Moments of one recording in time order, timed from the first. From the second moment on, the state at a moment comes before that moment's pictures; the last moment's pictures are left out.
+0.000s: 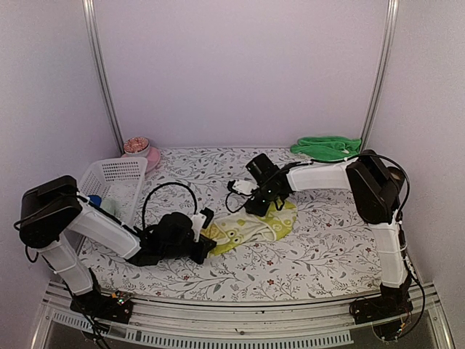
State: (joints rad) left arm -0.98 1.67 0.51 0.52 -0.11 -0.35; right arm 0.76 2.22 1.62 -0.41 0.02 -0.44
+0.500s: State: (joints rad) left arm -0.98 1.70 0.51 0.54 -0.11 -0.36; right arm 0.76 2.23 1.63 -0.43 0.01 -0.44
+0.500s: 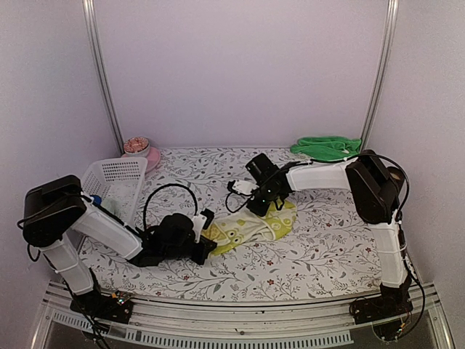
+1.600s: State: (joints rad) left arm -0.96 1.52 0.43 0.46 -0.06 -0.35; right arm 0.52 1.42 0.95 -0.57 -0.30 -0.65
